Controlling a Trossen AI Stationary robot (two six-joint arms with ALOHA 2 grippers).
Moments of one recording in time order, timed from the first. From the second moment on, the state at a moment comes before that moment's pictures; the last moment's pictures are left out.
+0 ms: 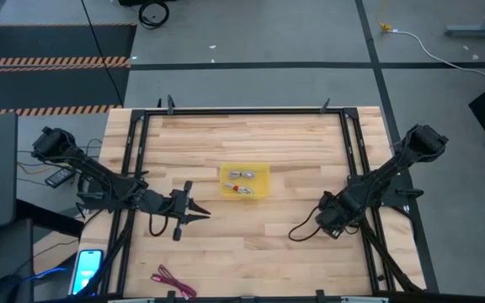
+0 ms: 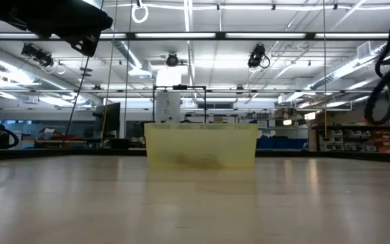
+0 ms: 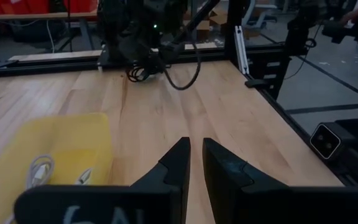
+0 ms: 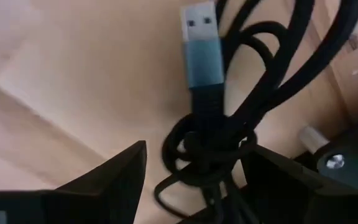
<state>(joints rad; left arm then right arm) -0.51 1.10 0.40 0.48 -0.37 -0.08 0.59 1.36 0.61 -0.94 -0.18 1.31</state>
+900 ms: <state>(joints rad) -0.51 1.10 0.40 0.50 -0.37 -0.07 0.52 1.36 0.68 -0.89 0.24 1.09</state>
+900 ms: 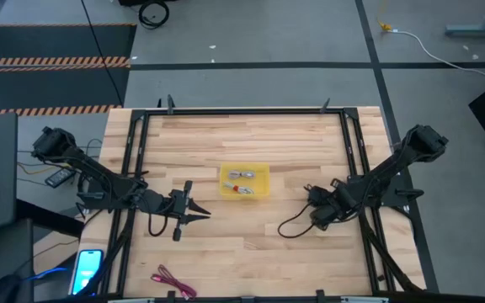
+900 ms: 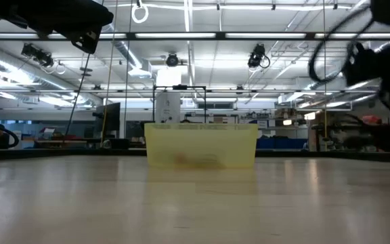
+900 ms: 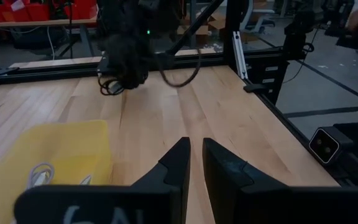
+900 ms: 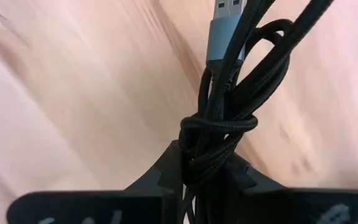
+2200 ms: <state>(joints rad) -0.55 1.10 0.40 0.47 -0.37 -0.06 -0.01 2.12 1.82 -1.08 0.14 -0.19</state>
